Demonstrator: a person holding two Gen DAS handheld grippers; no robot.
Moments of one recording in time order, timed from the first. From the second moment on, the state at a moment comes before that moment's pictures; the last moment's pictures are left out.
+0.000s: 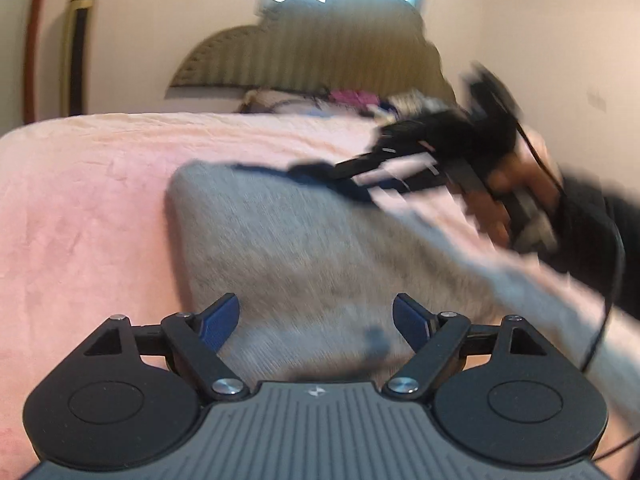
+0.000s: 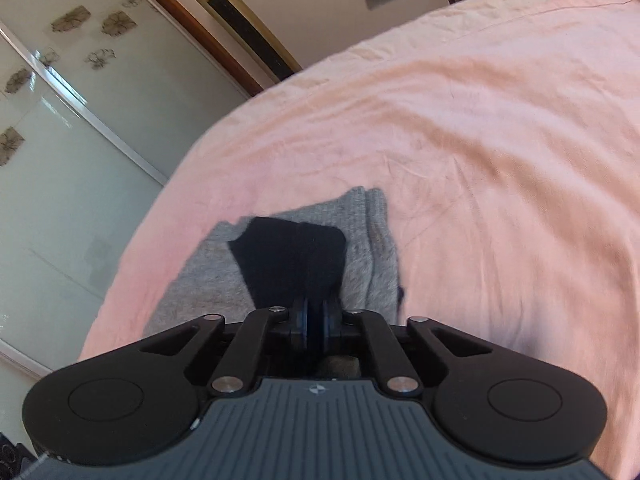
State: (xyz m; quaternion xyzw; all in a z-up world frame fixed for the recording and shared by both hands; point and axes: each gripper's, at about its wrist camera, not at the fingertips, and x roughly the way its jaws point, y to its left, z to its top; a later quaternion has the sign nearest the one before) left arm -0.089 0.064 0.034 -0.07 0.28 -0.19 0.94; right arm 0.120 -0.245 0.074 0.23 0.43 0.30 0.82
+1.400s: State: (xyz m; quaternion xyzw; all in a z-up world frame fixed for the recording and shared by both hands) left arm 0.002 0.096 0.011 -0.27 0.41 -0.18 0.86; right arm 0.050 -0.249 0.053 0.22 0.46 0.38 0.77
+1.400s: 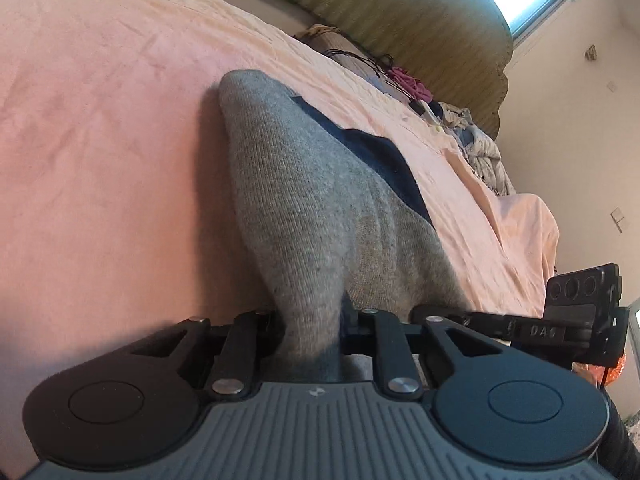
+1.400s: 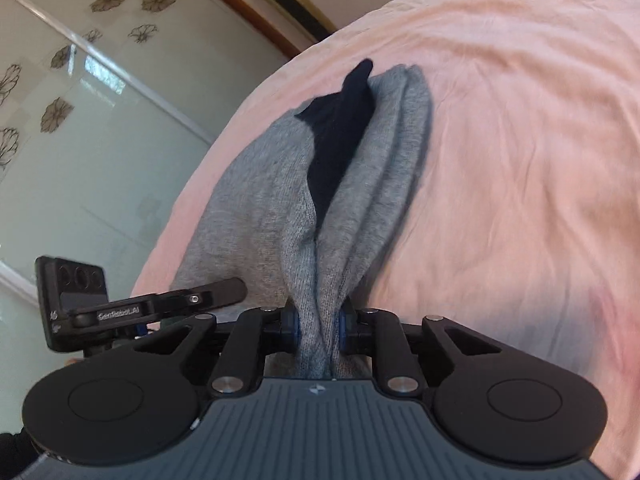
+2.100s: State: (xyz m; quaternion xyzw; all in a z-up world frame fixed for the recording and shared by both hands) left arm -0.094 0.083 0.012 -0.19 0.41 -0.16 0.88; right arm -0.046 -0.268 0.073 0.13 0.47 0.35 0.80
